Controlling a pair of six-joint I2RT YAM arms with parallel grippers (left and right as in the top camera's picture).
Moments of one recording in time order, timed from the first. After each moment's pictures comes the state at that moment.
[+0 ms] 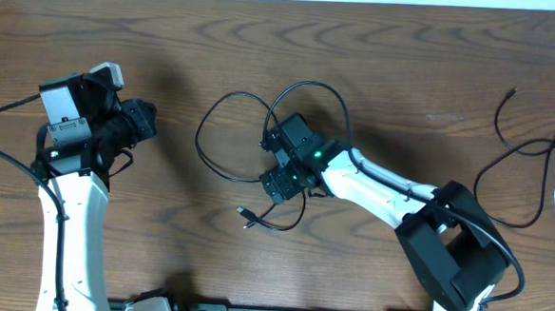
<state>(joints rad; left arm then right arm) 0.30 1.29 1.03 -0.58 0.39 -0.22 0.76 1.94 1.21 -0.46 -0.17 0.13</state>
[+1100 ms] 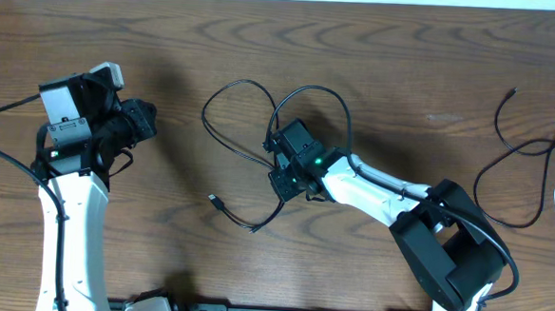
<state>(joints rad) 0.30 1.29 1.03 -0.58 0.39 -0.22 0.76 1.95 1.15 -0.35 -0.17 0.22</state>
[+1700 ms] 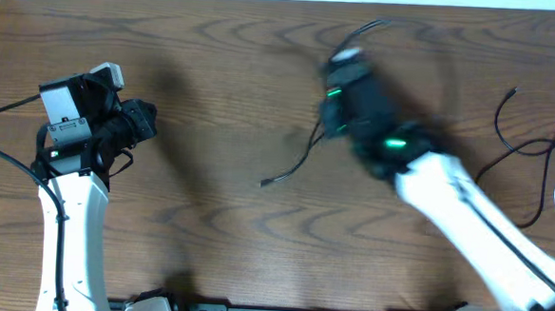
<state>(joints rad) 0.30 1.29 1.03 -0.59 0.39 -0.22 0.57 1.51 1.28 -0.47 0.27 0.21</state>
